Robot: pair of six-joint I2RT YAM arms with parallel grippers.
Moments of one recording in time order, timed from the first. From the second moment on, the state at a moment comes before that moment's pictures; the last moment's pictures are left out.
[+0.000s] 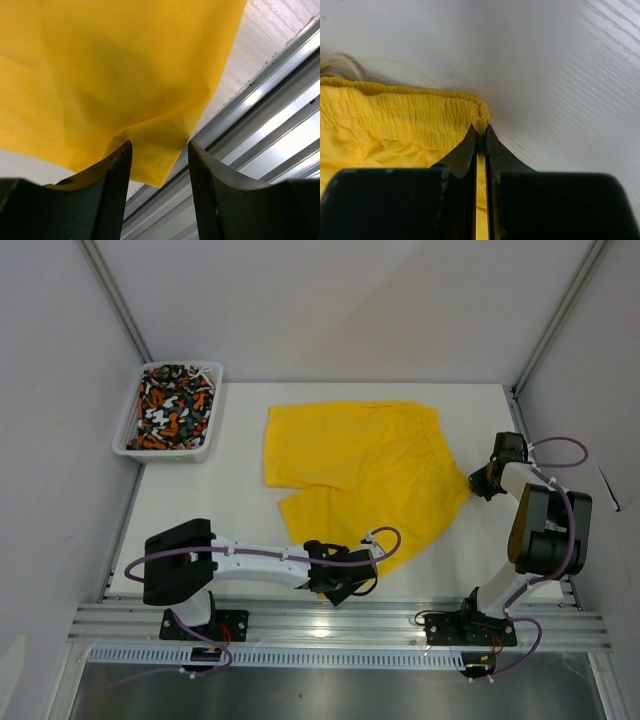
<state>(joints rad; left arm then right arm) -1.37 1.66 0.98 -0.56 -0.25 -0.39 -0.21 1.67 0.97 -0.33 0.08 0.83</state>
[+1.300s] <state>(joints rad) -1.38 1.76 1.05 -0.57 -0.21 -0.38 -0.24 1.69 0.97 -0.31 0.03 0.84</state>
